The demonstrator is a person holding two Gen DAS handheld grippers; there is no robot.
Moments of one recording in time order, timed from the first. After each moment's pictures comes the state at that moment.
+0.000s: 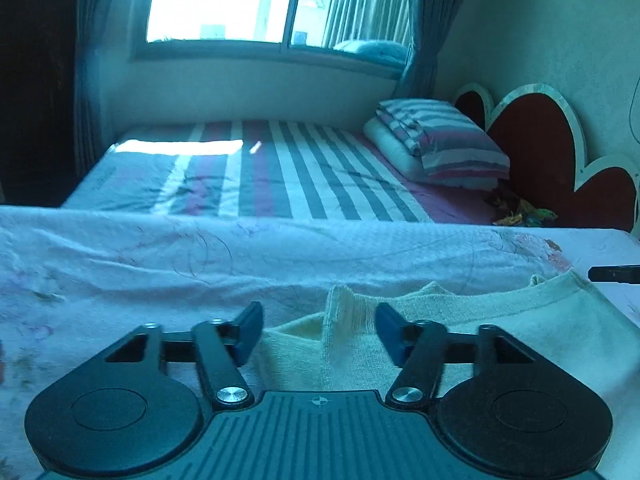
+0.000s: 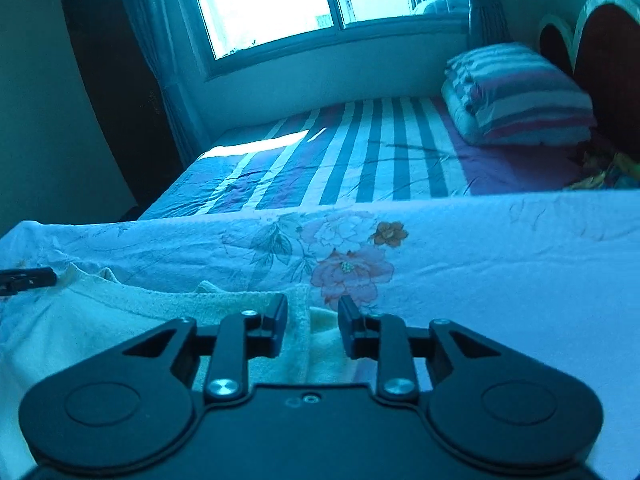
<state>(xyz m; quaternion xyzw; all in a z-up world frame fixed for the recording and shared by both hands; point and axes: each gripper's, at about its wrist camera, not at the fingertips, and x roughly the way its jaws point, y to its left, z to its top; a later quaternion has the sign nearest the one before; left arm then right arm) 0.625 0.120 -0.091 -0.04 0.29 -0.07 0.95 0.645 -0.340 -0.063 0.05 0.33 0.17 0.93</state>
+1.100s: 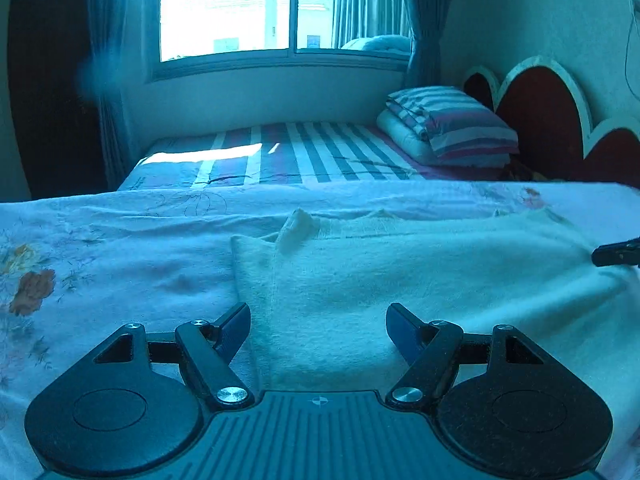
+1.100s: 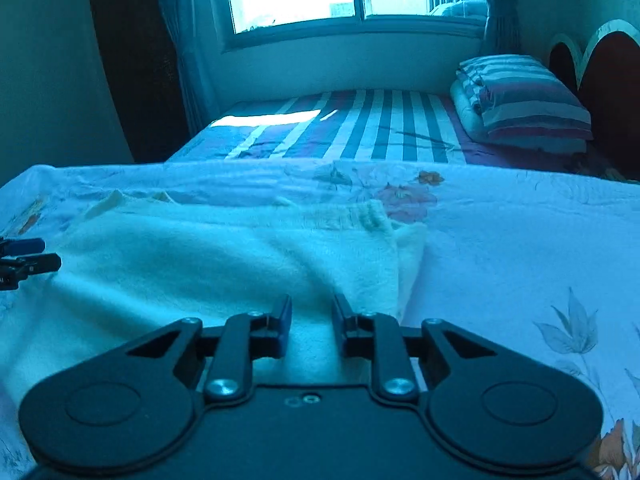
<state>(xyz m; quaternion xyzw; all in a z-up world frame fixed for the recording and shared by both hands) 0.529 0.077 -0.089 0.00 0.29 -0.04 0.95 0.560 -0.299 -0.064 0.00 0.33 0.18 0.93</state>
